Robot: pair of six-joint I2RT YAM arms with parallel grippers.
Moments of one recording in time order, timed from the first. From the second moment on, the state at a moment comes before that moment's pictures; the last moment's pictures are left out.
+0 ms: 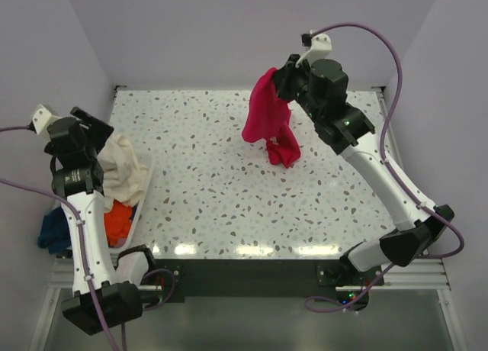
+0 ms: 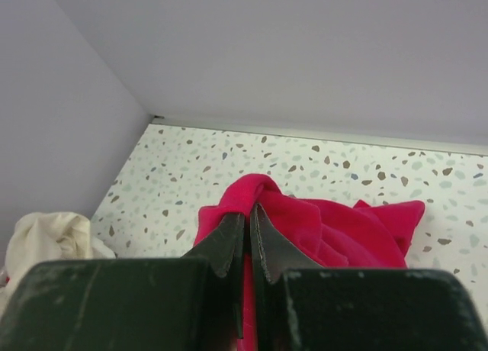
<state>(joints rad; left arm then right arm) 0.38 0.96 1.09 -0.53 -0.20 -0.63 0.59 1.47 1.69 -0.29 0.22 0.33</state>
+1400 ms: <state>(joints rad) -0.40 1.27 0.79 -0.15 -0.03 -0.63 0.31 1.89 1.83 -0.60 0.12 0.39</state>
